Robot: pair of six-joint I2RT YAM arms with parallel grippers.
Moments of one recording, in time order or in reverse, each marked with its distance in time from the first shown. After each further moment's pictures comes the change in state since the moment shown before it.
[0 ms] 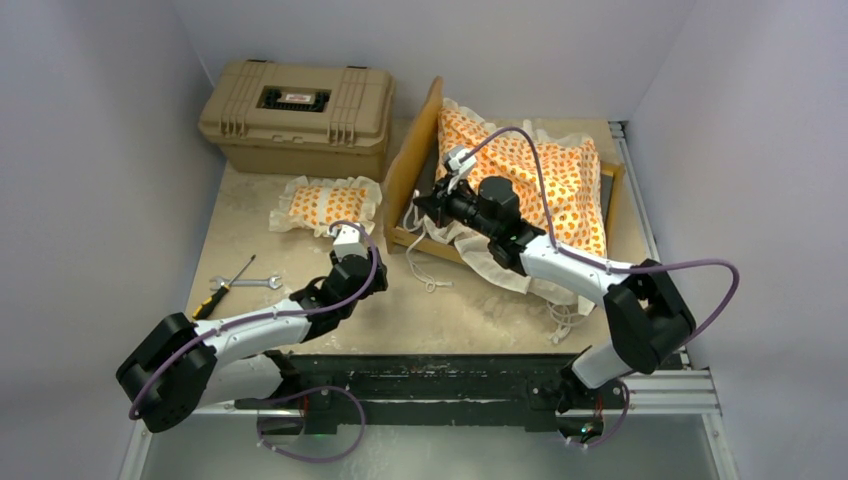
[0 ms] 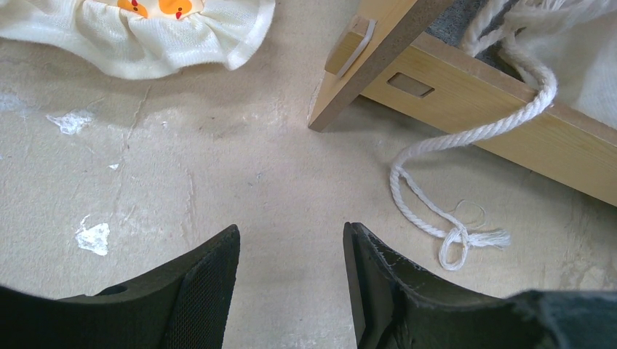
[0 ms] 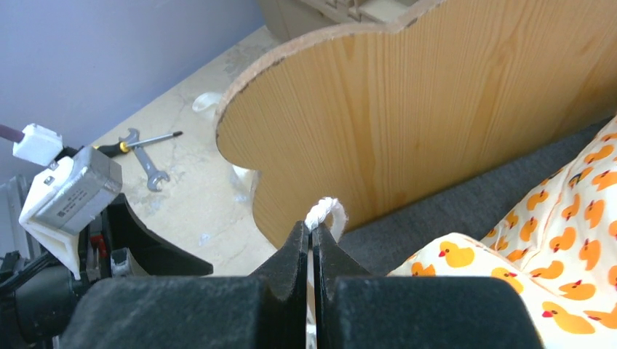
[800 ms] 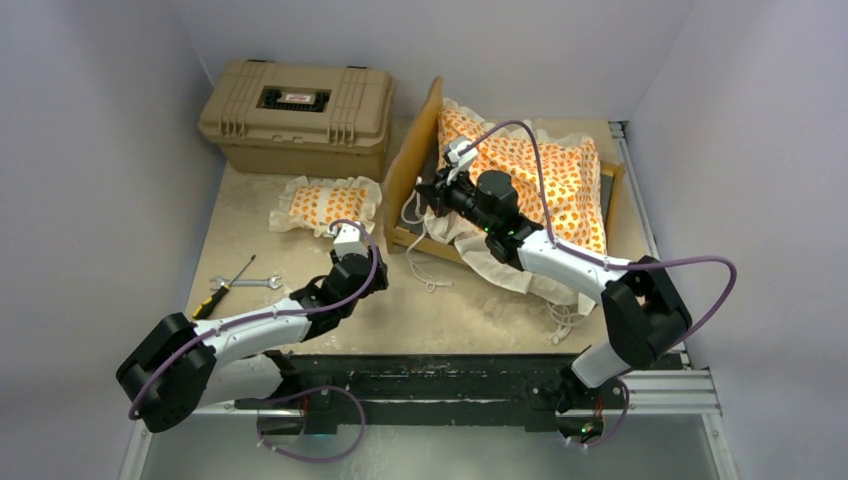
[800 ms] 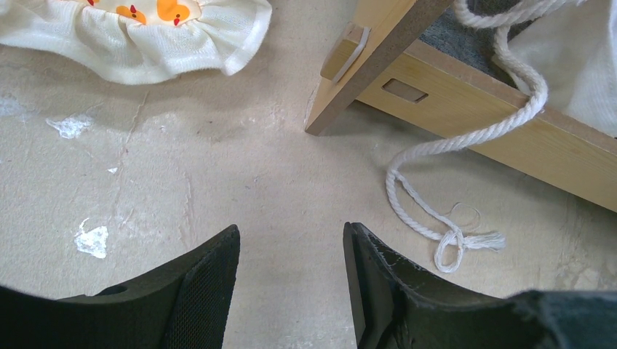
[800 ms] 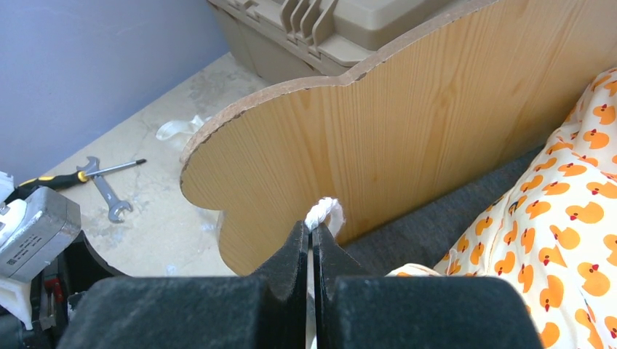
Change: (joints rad) left arm 0.000 0.000 0.011 -0.008 0.000 0.000; right arm 0.000 0.029 0.046 0.011 0.087 -0.042
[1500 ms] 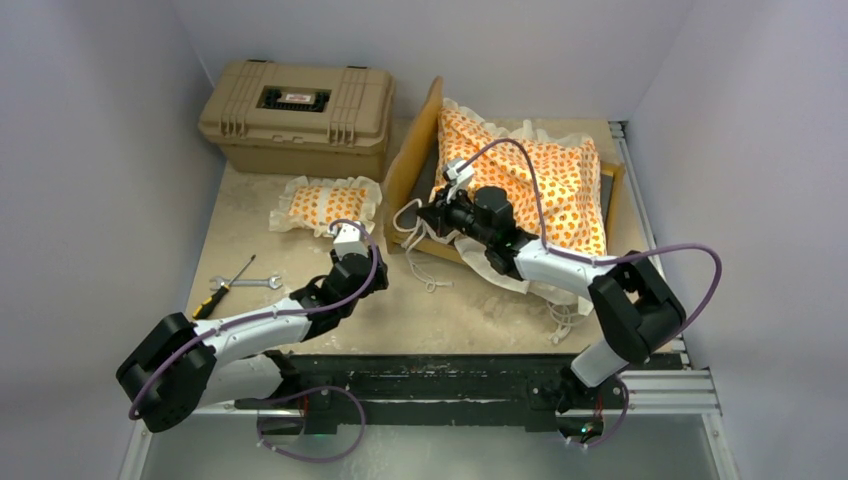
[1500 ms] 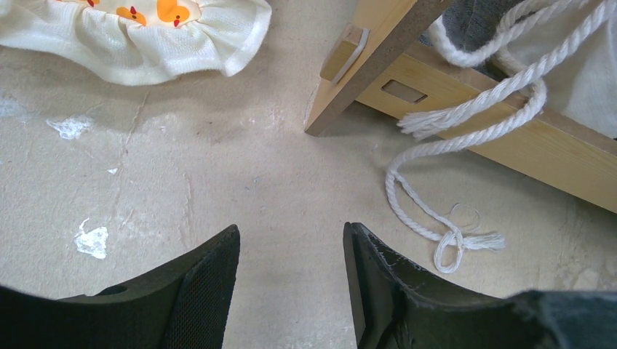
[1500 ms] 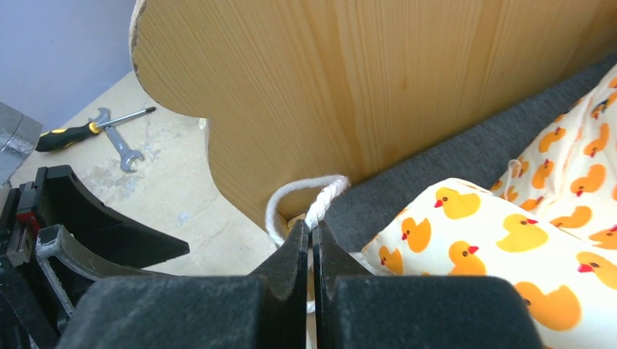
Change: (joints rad) left arm 0.000 0.001 0.002 -0.001 -0.001 0.000; right arm 0.001 0.044 -0.118 0.058 -0.067 0.072
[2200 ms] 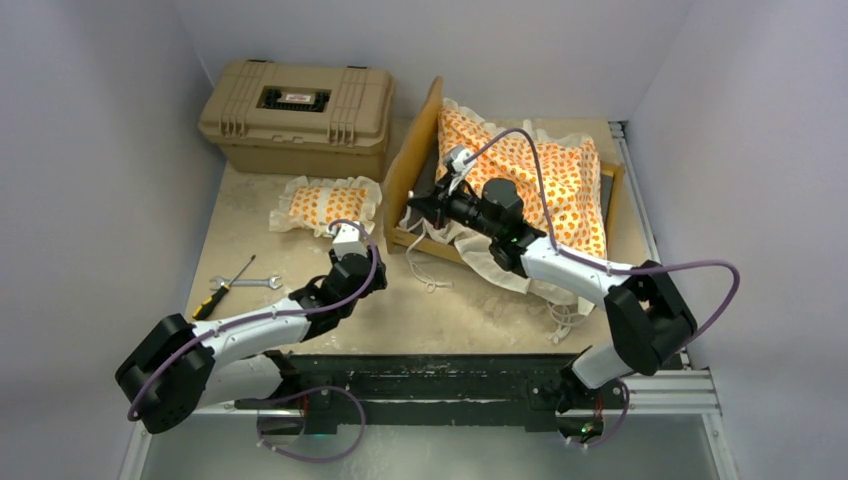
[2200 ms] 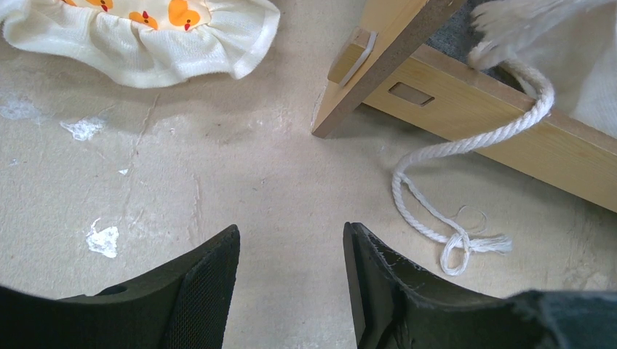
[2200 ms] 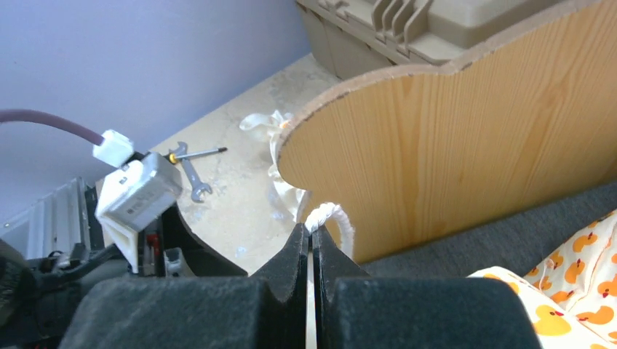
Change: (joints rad) left arm 0.000 -0.012 0.000 -0.014 -0.017 0.009; right arm 0.000 -0.061 0.053 0.026 -0.121 0.015
